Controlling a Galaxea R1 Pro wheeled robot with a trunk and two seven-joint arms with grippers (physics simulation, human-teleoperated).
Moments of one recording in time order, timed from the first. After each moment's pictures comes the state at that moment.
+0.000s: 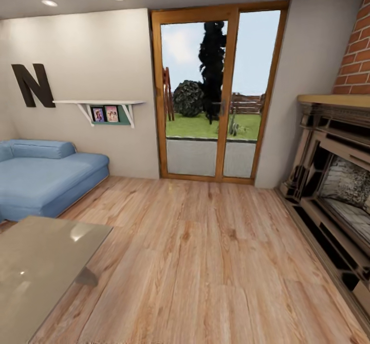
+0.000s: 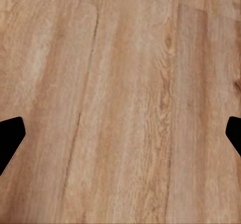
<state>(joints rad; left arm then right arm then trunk) -0.04 -0.04 0.01 -0.54 0.09 -0.03 0.15 -0.10 -0.21 0.00 -0.53 0.00 -0.08 -0.01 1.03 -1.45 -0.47</state>
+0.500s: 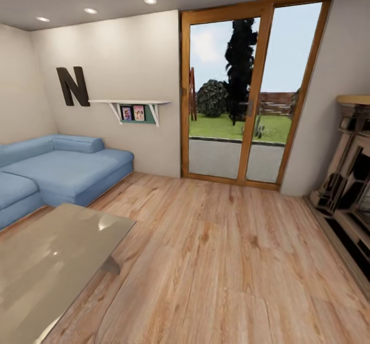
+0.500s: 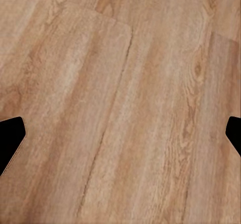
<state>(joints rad) -0.04 -0.04 0.01 -0.54 0.09 -0.03 0.15 -0.10 -0.22 0.00 -0.53 0.00 -0.08 0.00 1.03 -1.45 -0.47</state>
